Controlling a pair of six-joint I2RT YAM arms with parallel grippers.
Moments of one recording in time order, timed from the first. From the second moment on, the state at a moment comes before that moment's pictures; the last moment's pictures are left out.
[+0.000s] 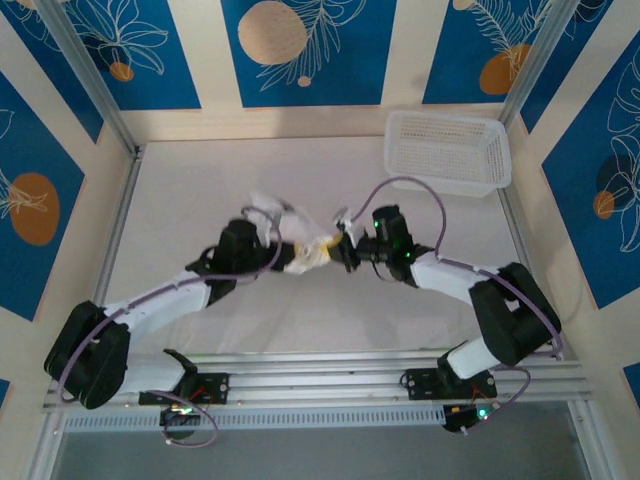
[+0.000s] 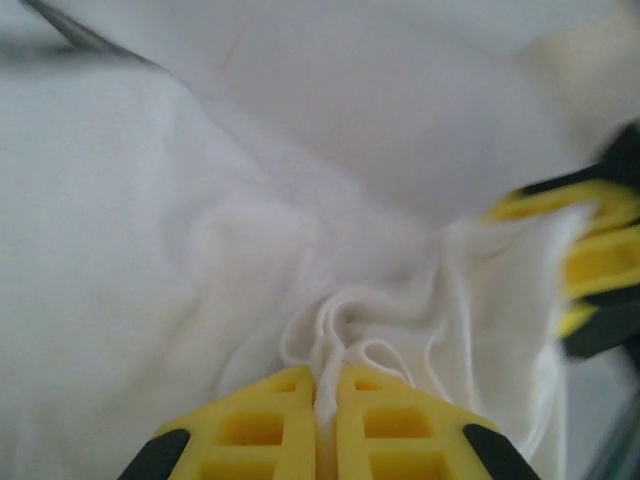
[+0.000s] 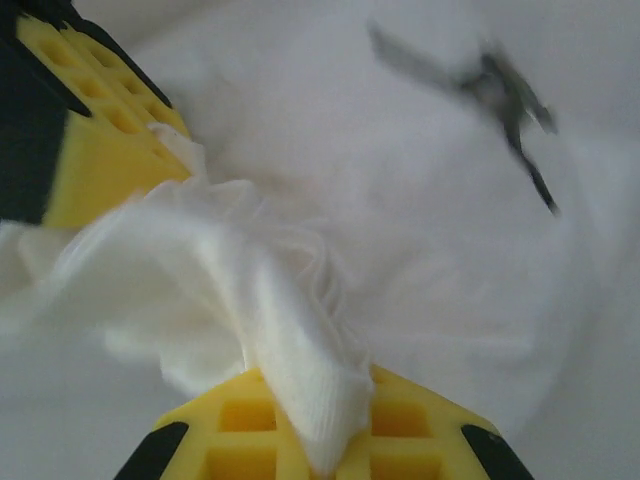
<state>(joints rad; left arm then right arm) -0.62 1.26 0.59 0.04 0.22 -0.56 0.52 1.49 0.64 0.25 -0.60 -0.05</state>
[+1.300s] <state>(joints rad) -0.46 1.51 0.77 -0.10 -0.25 -0.57 0.51 1.73 0.92 0.14 -0.50 0.32</state>
